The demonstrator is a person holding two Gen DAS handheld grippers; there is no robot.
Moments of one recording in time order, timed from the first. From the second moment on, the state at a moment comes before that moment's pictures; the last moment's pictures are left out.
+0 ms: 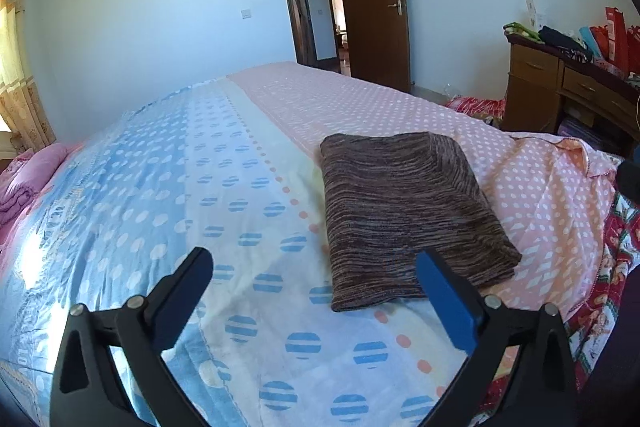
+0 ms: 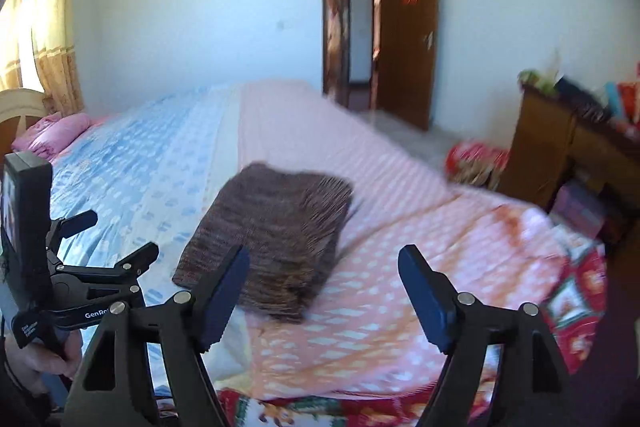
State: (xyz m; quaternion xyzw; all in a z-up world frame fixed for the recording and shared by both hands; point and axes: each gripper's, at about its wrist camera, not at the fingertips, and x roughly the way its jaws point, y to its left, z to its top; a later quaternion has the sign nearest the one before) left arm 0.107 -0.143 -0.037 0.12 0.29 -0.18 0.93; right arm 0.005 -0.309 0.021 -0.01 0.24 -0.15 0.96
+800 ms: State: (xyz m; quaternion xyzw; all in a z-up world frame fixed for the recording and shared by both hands) left arm 0.014 -0.143 0.031 0.10 0.19 -0.16 0.96; right arm -0.075 -0.294 0.055 0.02 0.13 -0.15 0.98
